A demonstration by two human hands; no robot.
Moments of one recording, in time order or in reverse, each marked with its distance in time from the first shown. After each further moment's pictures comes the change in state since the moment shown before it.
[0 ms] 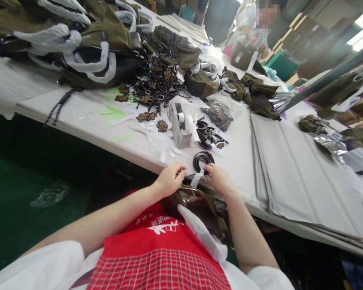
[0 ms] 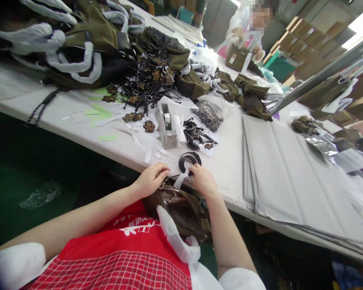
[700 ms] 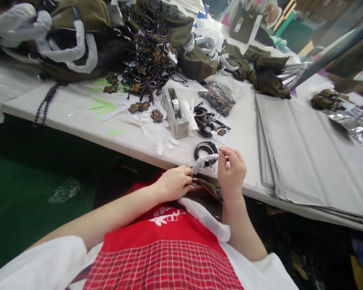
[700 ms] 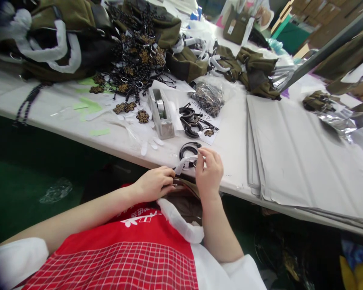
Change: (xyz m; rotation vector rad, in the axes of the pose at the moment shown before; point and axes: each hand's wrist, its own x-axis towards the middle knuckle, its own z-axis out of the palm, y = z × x) left_hand -0.009 0.023 0.007 0.461 -0.431 0.394; right_hand -0.028 -0.031 -0.017 0.365 0.769 0.105
